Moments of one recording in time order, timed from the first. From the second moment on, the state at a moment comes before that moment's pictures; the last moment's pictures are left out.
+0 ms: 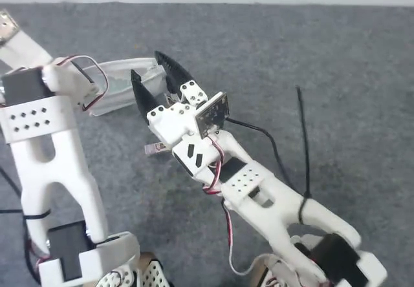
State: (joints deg) left arm -21.0 -10.8 -7.6 95.9 36.4; right arm -45.6 -17.4 49.8 -37.0 -2.9
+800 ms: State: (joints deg) left arm -30.5 -10.8 -7.6 95.3 38.5; right arm -52.8 -40.4 49.8 24.8 -2.2
